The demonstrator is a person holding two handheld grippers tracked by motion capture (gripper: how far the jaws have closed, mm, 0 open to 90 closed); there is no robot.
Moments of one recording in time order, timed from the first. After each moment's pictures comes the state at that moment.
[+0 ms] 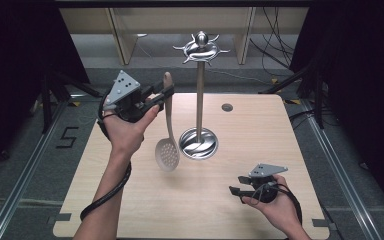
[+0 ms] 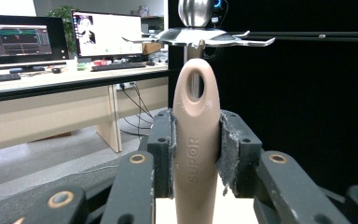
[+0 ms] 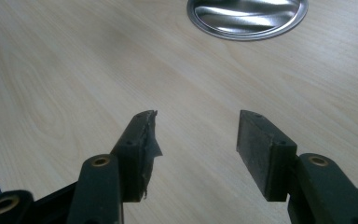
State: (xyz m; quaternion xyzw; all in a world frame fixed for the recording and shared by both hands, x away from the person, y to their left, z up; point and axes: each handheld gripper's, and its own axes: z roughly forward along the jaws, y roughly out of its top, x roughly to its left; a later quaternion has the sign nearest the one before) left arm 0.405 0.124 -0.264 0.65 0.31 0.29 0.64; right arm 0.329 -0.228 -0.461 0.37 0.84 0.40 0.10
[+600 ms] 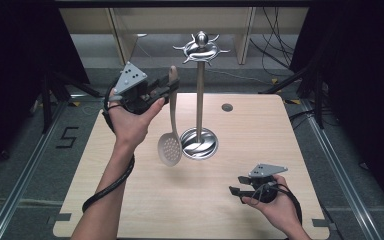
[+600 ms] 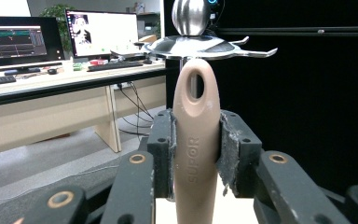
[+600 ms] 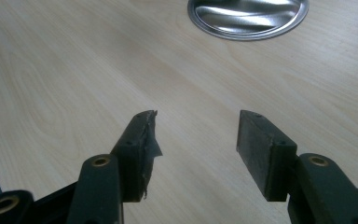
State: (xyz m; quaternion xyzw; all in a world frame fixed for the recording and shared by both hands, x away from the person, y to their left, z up) left arm 0.415 0.113 -0.253 0.66 0.31 0.28 0.63; right arm 0.329 -0.228 -0.460 0.37 0.84 0.39 0.11
